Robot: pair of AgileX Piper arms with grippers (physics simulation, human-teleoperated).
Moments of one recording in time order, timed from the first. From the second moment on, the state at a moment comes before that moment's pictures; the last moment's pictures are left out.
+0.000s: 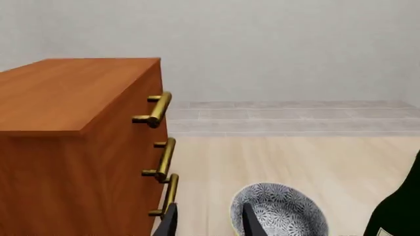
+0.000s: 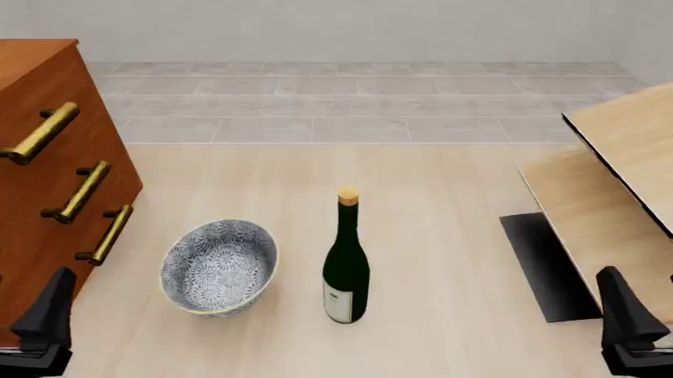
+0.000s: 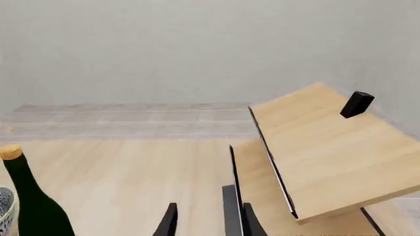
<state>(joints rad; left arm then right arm) 0.01 0.00 -0.06 0.06 0.01 0.00 0.00 -0.06 0.05 0.01</state>
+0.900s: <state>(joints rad) 0.02 0.07 0.00 -0.07 0.02 0.14 0.53 -0.09 -0.35 -0.08</state>
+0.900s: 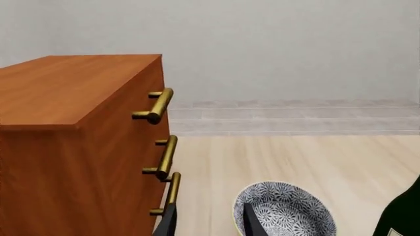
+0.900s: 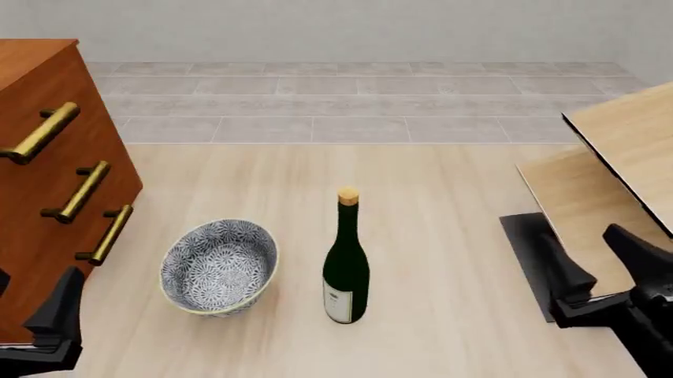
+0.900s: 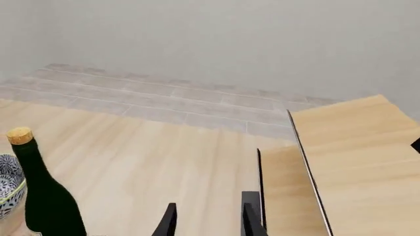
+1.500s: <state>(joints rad) 0.02 0.03 0.00 -0.01 0.01 0.29 0.78 -0.18 -0.45 -0.08</state>
